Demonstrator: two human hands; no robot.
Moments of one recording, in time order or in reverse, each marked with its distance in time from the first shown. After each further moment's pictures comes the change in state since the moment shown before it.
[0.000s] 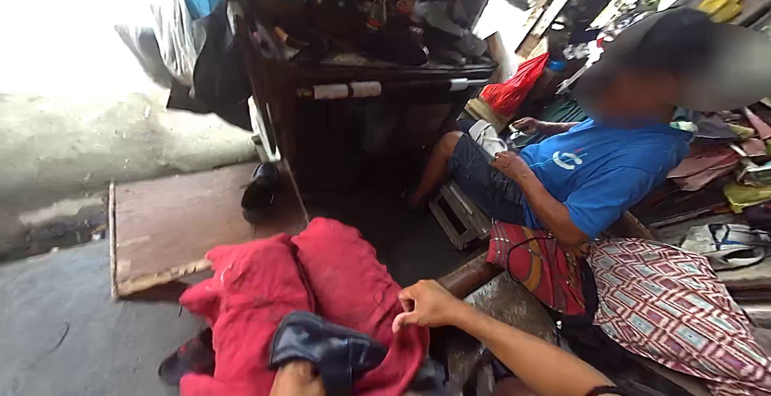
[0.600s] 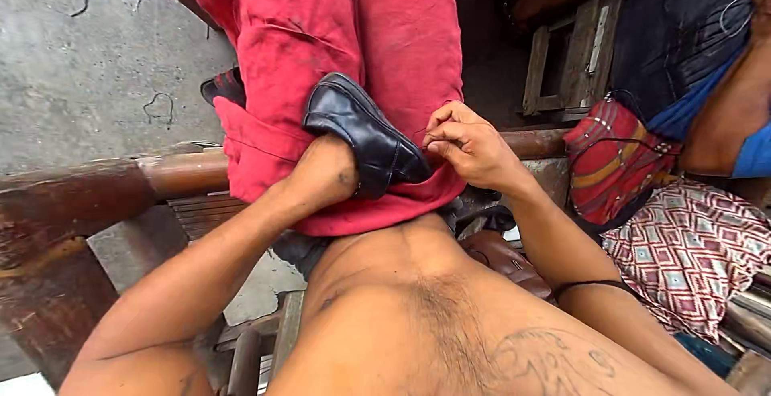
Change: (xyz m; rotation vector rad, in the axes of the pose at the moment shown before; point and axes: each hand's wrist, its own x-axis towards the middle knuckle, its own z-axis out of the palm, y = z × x) left_hand -0.005 -0.002 -0.002 0.260 -0.159 0.131; right_hand 0.000 -0.040 0.025 0.299 0.072 -0.389
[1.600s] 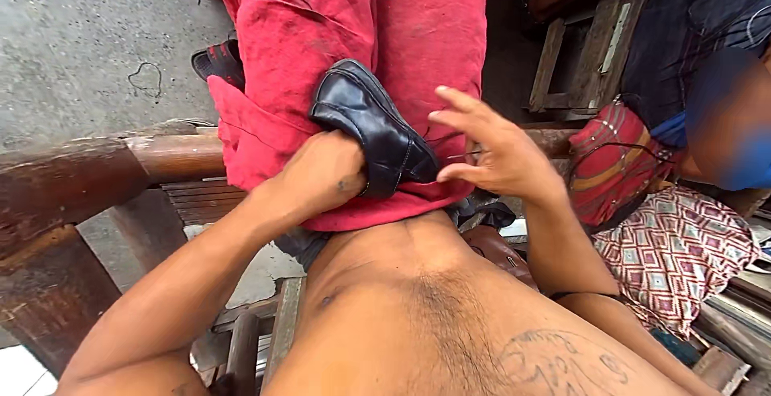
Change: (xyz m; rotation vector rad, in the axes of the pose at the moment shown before) left_hand -0.011 -0.004 -0.015 0.008 -0.024 0.049; right_hand 0.004 -0.015 -0.016 -0.179 -0.116 0.005
